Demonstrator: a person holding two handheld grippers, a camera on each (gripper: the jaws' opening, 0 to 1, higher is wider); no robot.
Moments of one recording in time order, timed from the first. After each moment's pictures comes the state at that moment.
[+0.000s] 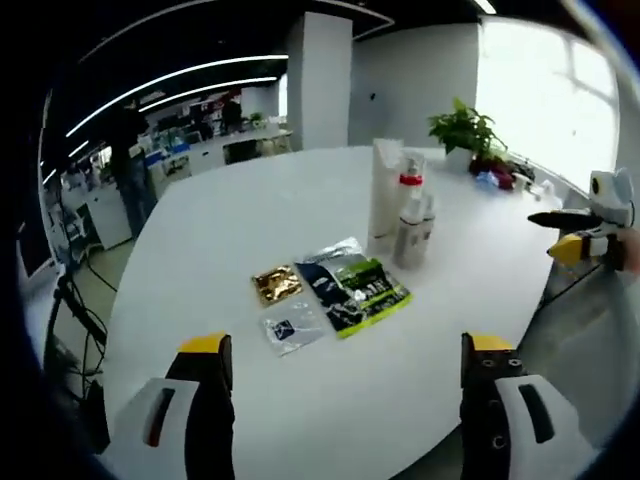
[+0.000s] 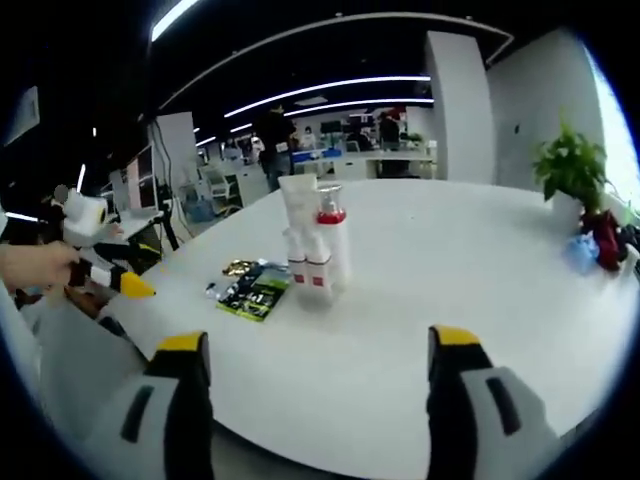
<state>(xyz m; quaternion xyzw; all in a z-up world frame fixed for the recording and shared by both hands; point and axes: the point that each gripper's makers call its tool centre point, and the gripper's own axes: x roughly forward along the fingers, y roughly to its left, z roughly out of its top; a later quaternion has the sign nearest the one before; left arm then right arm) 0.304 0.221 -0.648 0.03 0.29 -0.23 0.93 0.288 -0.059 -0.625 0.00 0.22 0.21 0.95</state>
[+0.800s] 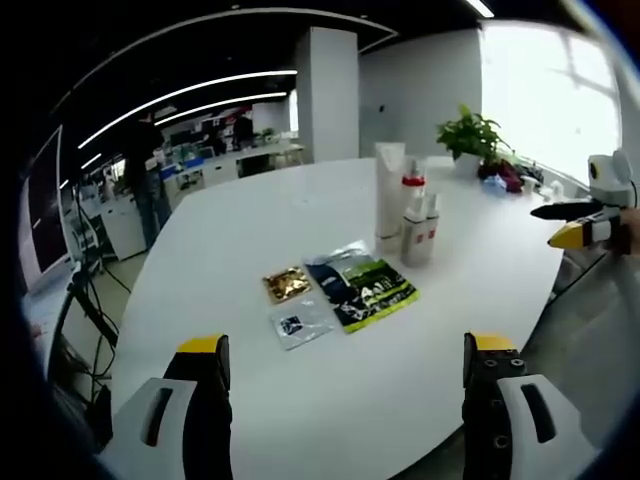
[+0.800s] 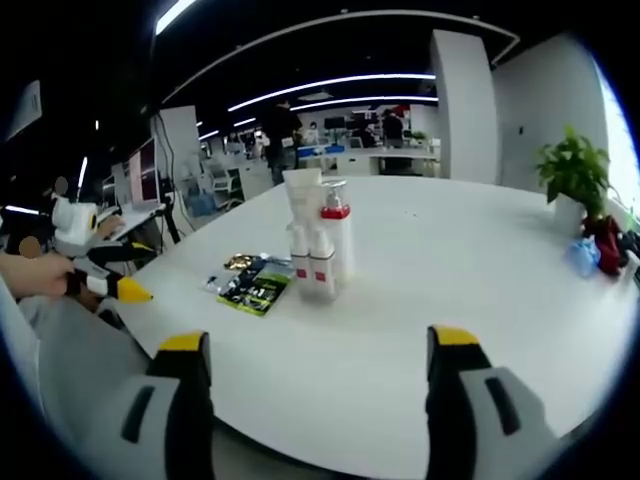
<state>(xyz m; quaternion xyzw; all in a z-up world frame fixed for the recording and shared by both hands) 0.299 0.226 -0.647 0.06 0.25 -0.21 0.94 0.286 -0.056 -0.629 -0.01 0.23 0.21 0.95</state>
